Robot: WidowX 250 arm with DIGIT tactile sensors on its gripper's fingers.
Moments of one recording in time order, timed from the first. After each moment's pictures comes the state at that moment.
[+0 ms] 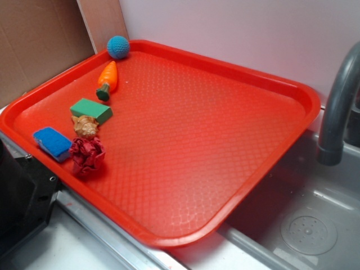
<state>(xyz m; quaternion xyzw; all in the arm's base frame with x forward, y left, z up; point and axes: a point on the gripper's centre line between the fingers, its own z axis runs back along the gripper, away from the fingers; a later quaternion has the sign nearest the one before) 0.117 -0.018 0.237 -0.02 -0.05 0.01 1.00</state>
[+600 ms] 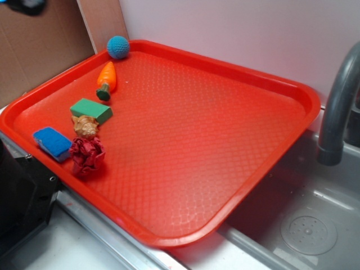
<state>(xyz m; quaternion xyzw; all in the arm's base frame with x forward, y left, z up) 0.144 0.016 0.193 0.02 -0.05 0.11 0.99</state>
